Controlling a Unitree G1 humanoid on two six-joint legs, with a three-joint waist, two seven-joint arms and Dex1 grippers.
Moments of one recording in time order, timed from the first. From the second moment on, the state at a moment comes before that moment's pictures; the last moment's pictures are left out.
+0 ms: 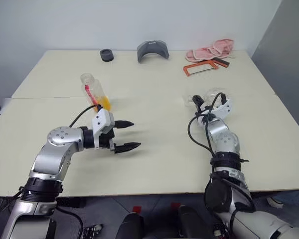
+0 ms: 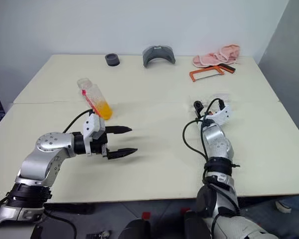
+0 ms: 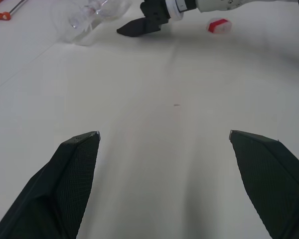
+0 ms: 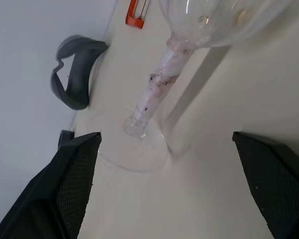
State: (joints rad) left arm -0.40 0.71 -0.03 0.02 -0.37 0.30 -1.17; right arm -0.87 0.09 -0.65 0.57 0.70 0.43 -0.09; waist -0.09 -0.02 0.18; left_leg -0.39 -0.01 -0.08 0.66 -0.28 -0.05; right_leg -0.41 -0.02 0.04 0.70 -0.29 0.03
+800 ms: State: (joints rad) left arm -0.43 0.70 -0.06 0.02 -0.33 0.30 -1.17; right arm -1.19 -0.09 -0.81 1.30 0.74 0.05 -0.02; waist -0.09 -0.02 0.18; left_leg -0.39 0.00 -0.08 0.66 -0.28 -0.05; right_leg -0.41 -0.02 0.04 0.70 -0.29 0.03
